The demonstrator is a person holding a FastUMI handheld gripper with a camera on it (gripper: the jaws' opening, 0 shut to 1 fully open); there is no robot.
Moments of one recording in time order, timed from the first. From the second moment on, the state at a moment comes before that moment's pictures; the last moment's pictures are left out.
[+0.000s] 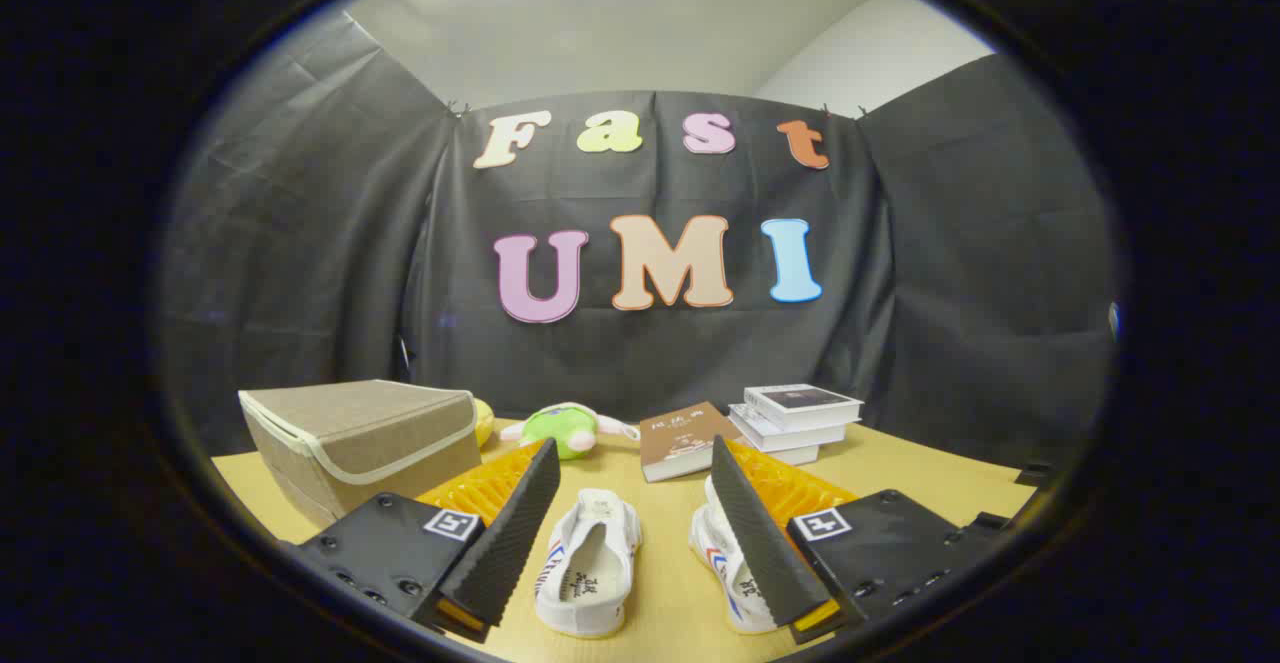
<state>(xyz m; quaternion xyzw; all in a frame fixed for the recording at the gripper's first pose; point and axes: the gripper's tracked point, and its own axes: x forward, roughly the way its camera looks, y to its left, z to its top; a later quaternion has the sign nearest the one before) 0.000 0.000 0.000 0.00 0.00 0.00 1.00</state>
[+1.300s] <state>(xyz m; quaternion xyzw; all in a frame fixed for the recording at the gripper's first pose) -0.012 0.020 0.004 0.09 -0.02 0.01 1.00</state>
